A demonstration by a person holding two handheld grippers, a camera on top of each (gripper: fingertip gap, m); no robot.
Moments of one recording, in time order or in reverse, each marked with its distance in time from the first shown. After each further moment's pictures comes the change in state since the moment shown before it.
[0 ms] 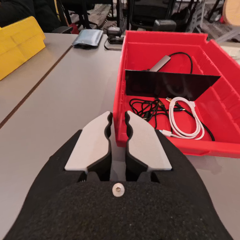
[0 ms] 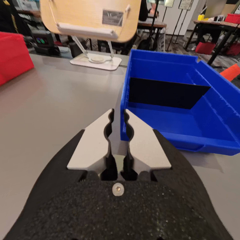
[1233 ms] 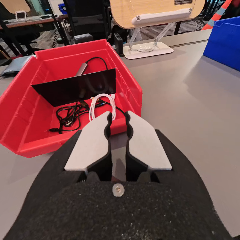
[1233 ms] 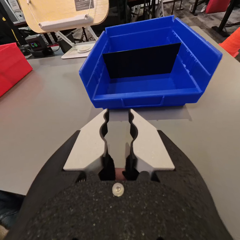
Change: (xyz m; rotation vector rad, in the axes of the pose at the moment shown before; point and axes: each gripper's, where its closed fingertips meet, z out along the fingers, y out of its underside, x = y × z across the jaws) left arm 0.161 0.017 -0.045 0.082 0.311 0.211; right arm 0.062 0.042 -0.060 -0.087 -0.018 0.217
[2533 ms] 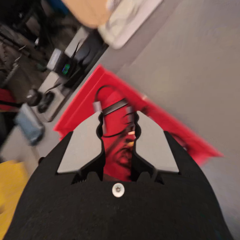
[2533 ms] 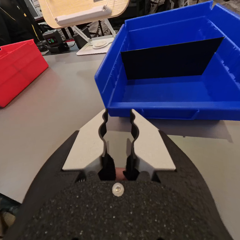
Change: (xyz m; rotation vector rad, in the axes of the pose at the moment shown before) left arm -0.051 -0.112 0.114 -0.435 0.274 0.543; right arm -0.033 -0.002 0.037 -0.043 -0.120 0.004
